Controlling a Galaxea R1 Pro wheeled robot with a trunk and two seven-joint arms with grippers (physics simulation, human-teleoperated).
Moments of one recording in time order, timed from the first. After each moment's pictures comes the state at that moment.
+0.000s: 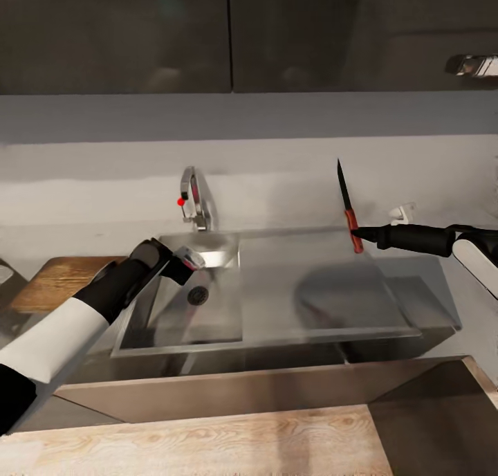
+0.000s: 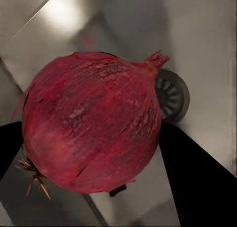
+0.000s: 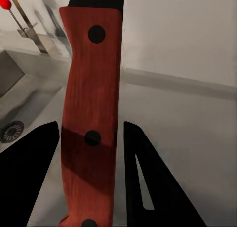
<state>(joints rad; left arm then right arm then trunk) -1.12 0.22 -0.66 -0.97 0.01 1.02 -0.35 -1.04 -0.74 0.48 -1.25 -0.84 0.61 0.49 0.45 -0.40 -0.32</state>
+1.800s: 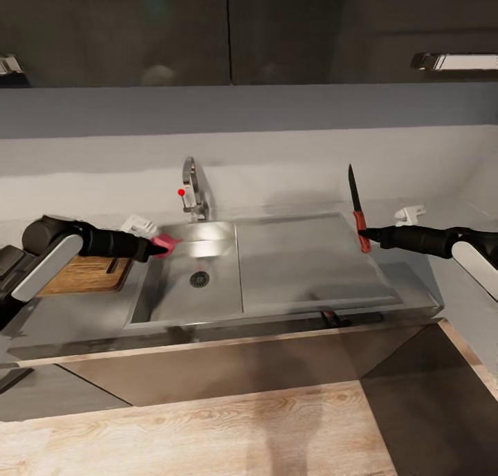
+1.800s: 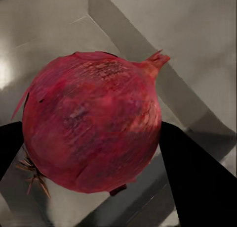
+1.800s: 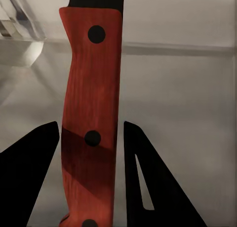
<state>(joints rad) -1.09 0.63 -0.58 -1.39 0.75 0.98 -0.34 -1.03 -0.73 0.49 -1.22 -0.85 0.61 0.34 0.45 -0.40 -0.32</state>
